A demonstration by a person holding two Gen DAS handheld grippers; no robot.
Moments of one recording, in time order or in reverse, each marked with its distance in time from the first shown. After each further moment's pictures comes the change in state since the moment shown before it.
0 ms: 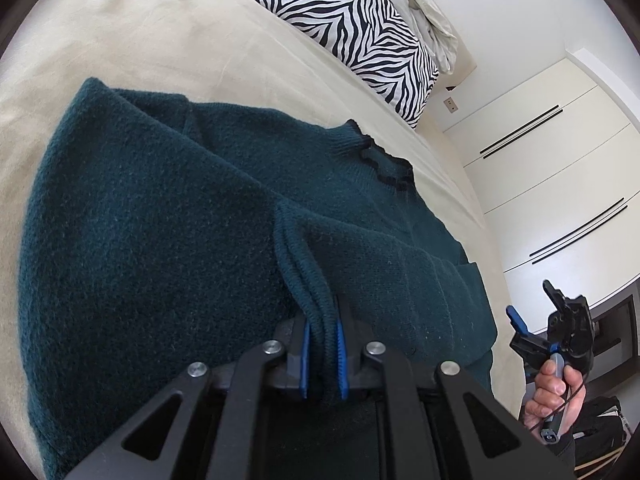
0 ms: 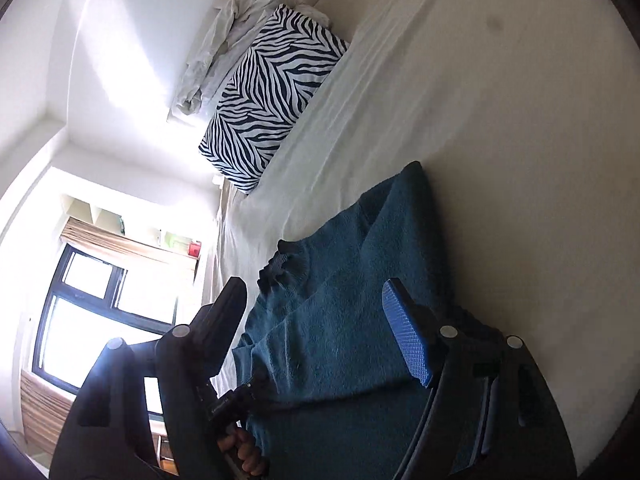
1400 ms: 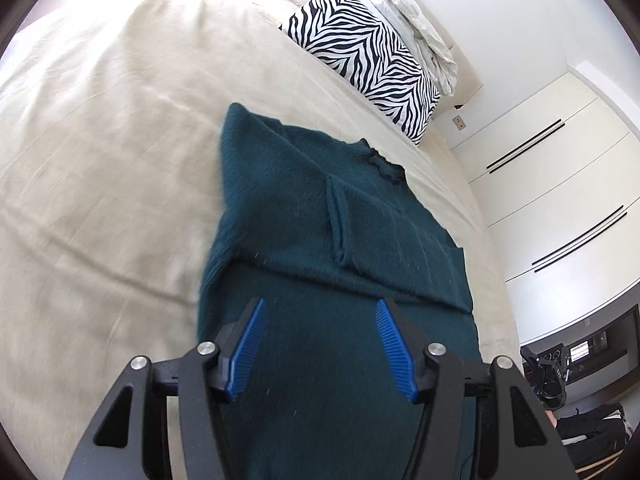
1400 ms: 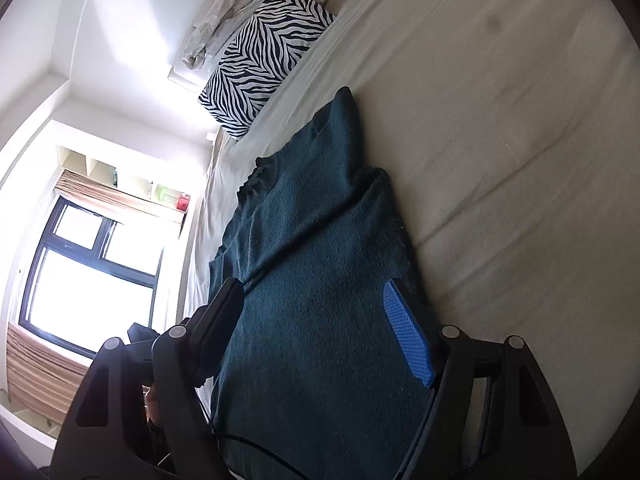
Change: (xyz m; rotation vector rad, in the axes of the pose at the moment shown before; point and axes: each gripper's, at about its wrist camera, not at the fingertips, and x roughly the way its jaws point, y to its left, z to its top) left arm -0.137 0.015 -0.076 -0.021 -0.059 0.074; right arm -0.138 -0.062 -0.111 -0.087 0.092 -0.045
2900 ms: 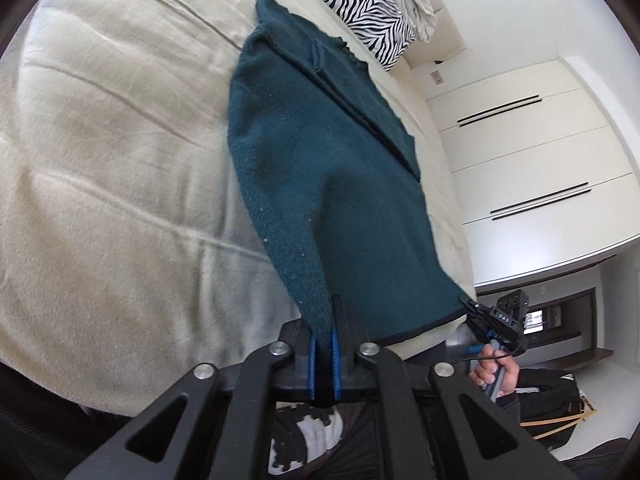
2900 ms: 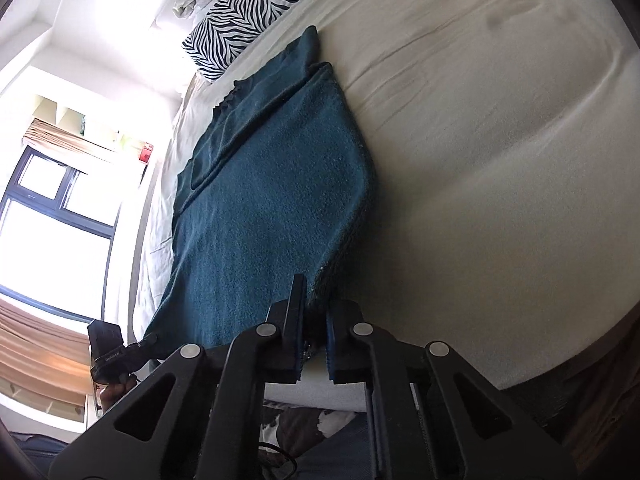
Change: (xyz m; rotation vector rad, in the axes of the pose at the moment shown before) left arm -0.104 0.006 -0.166 -0.107 0.187 -0.207; right arm -0.113 0.002 -0.141 -0.080 0.101 -0.155
